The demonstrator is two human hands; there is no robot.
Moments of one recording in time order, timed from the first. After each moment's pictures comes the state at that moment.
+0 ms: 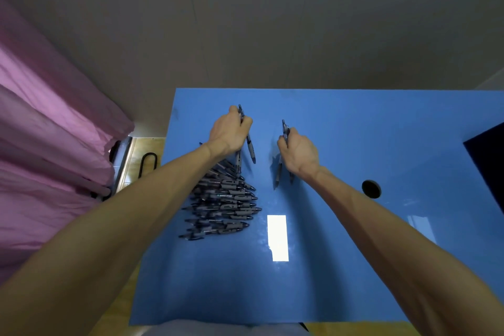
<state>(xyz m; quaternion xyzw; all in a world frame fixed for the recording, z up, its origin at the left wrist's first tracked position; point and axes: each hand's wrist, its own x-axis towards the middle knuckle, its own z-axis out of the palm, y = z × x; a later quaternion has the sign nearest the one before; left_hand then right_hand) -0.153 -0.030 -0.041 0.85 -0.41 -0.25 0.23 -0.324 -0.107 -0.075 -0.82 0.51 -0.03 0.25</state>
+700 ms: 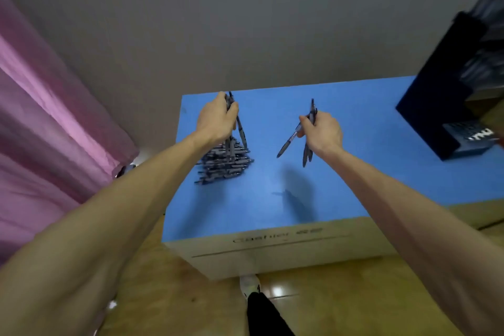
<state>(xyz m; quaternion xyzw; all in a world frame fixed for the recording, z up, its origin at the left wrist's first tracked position) -0.254 0.153 0.068 0.79 -0.51 -0.14 0.32 -0.480 0.046 0.039 -0.73 0.57 -0.25 0.28</state>
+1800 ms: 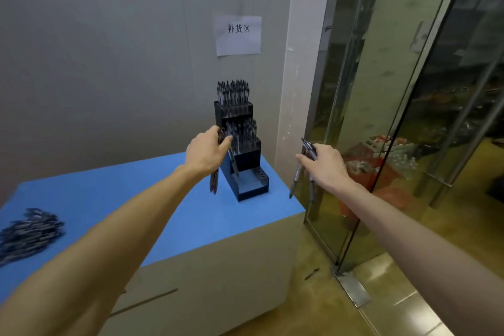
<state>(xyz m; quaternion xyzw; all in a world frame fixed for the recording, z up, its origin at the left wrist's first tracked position) -0.817 0.009 0.197 0.71 -0.61 -0.02 0.33 -1.095 -0.010 0.193 -0.72 0.58 -0.32 0.18</state>
